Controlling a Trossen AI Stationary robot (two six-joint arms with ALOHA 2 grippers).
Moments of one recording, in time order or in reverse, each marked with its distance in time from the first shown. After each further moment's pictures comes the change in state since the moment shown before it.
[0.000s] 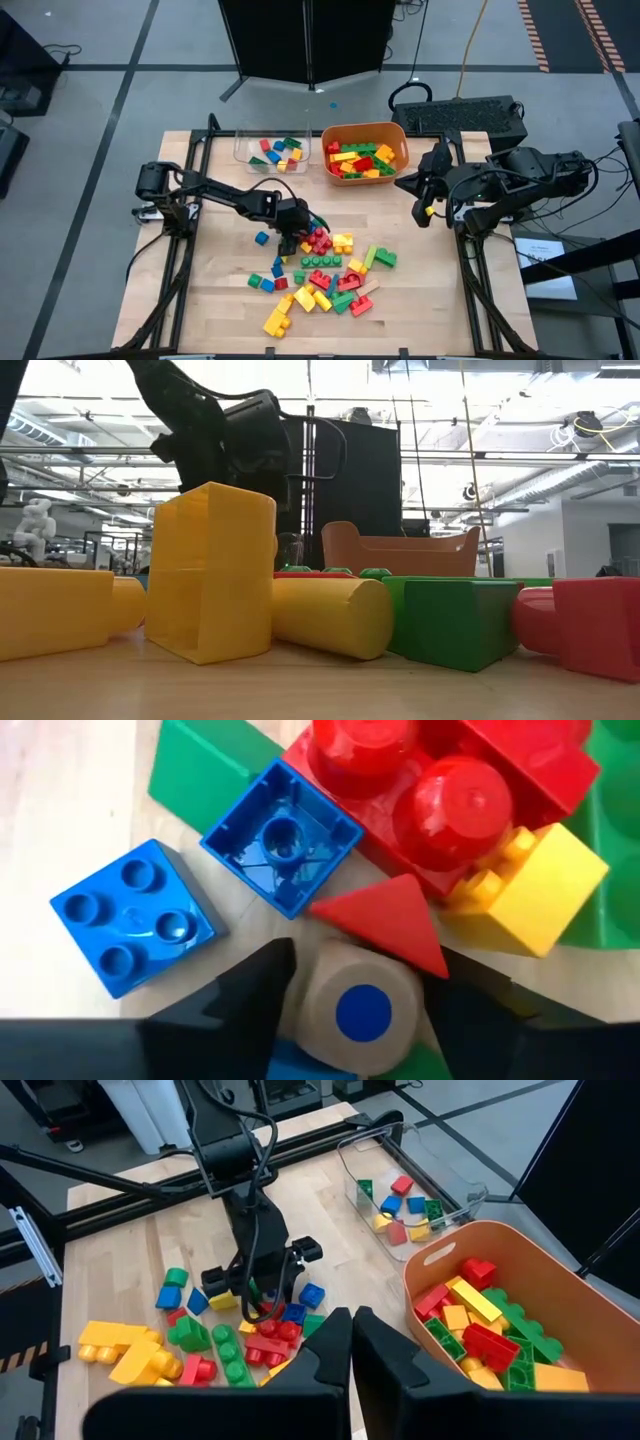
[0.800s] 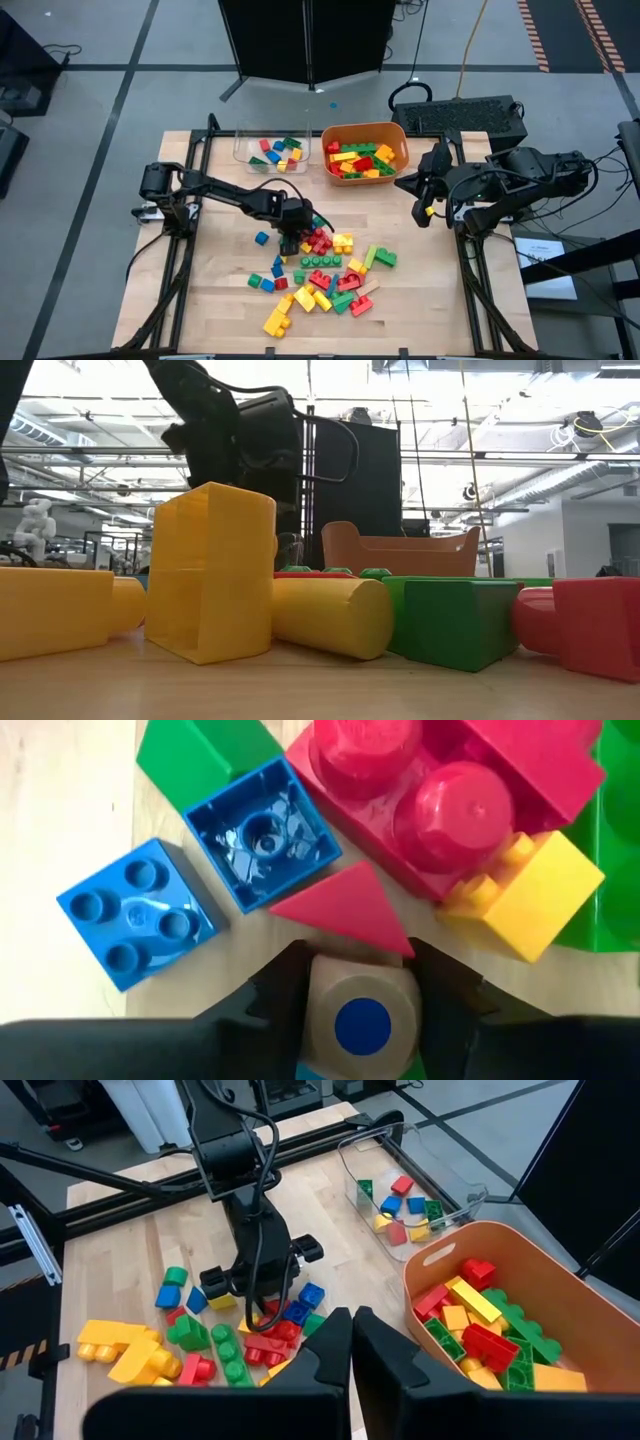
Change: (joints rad) left arm 0.000 0.006 0.095 -0.134 -0.017 -0.009; right arm 0.000 0.000 0.000 0.000 0.000 -0.006
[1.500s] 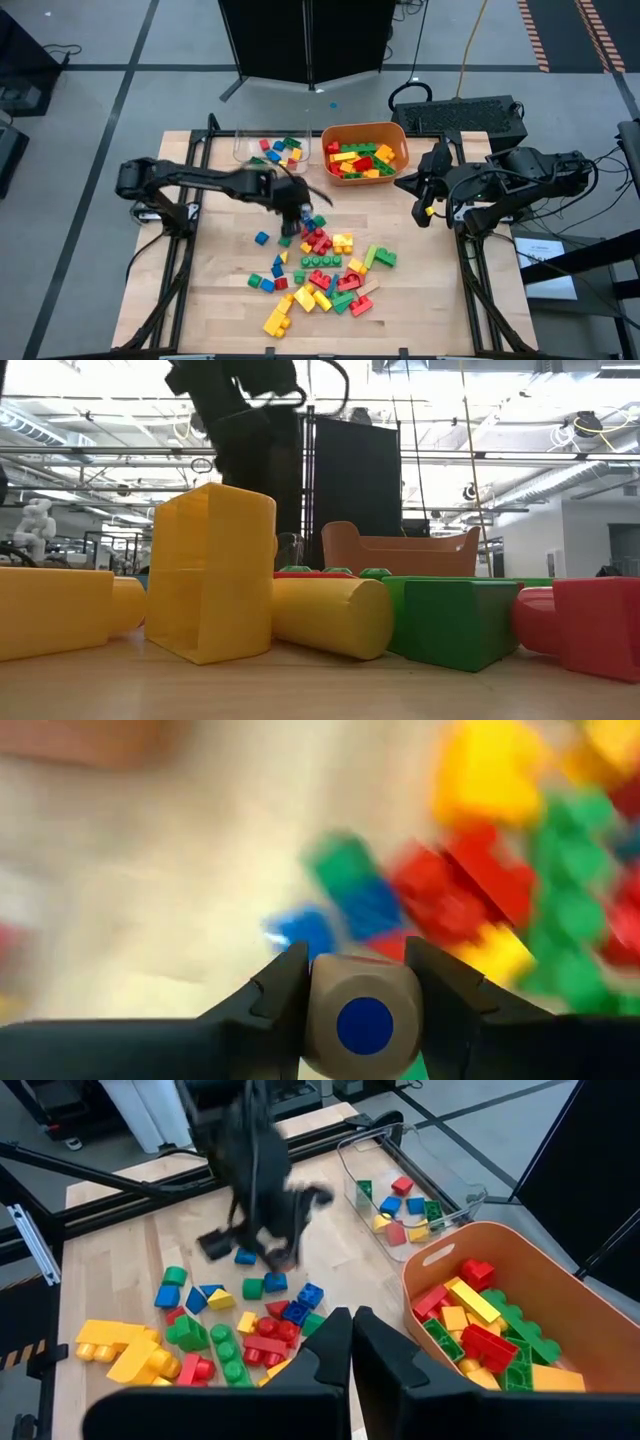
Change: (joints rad) left arm 0.073 -0.201 0.133 -0.201 -0.116 -0.079; right arm 0.000 0.000 0.000 0.000 0.001 -0.002
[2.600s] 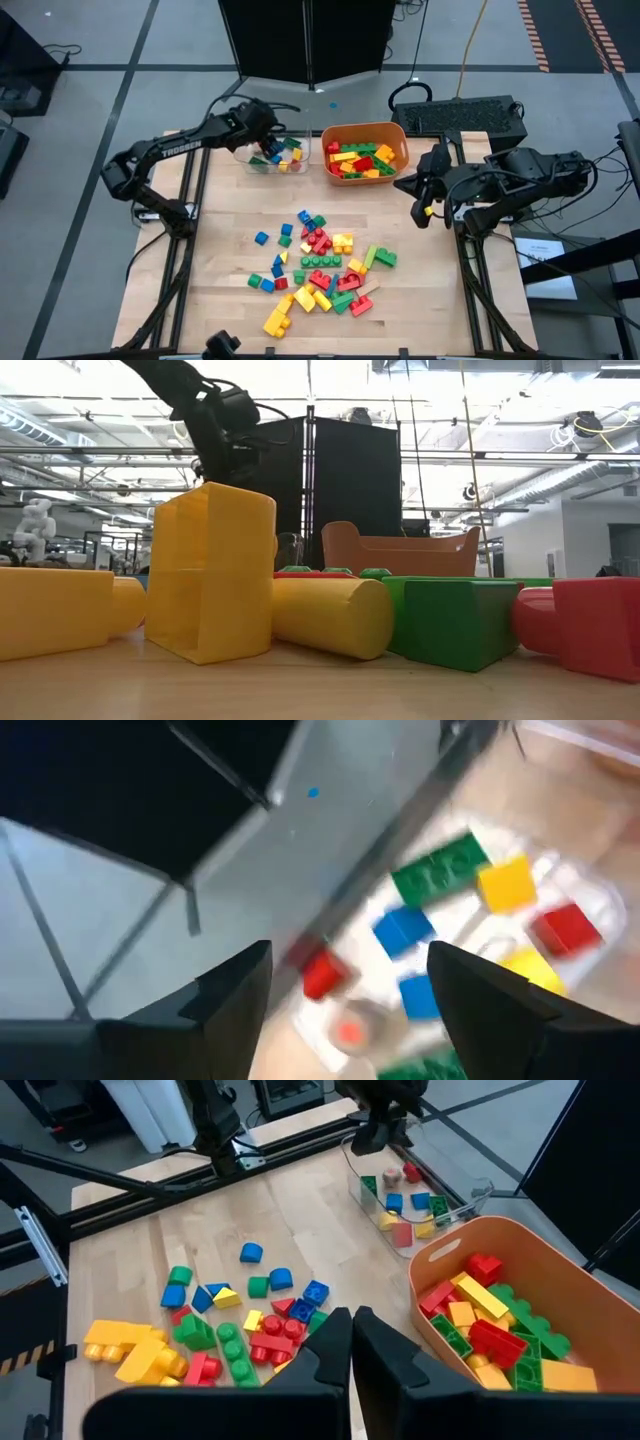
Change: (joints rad) left arm 0.574 -0.100 0.004 0.045 -0.341 0.318; right arm 0.000 0.006 0.000 0.001 -0.010 0.021
